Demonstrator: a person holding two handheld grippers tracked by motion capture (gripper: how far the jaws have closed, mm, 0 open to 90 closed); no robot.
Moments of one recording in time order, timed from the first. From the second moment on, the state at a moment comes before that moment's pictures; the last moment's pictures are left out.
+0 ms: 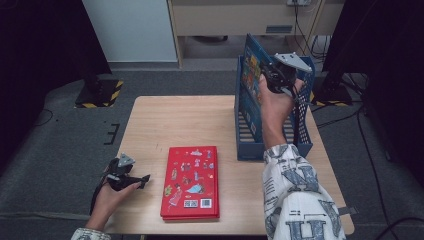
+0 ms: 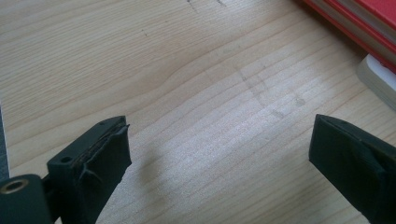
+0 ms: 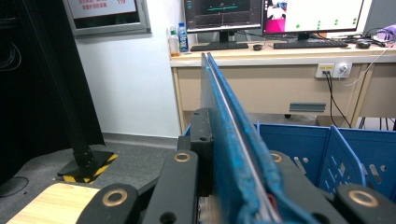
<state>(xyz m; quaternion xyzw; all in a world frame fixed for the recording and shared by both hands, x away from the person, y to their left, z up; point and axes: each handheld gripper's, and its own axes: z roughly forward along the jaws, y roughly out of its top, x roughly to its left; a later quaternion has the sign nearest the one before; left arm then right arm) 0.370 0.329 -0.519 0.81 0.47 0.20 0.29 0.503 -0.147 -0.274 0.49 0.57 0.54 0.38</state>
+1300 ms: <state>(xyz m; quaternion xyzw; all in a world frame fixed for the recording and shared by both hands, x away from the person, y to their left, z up) 0.370 0.327 -0.520 0.82 0.46 0.20 0.28 0.507 -0.143 -0.317 0.49 0.59 0.53 0.37</state>
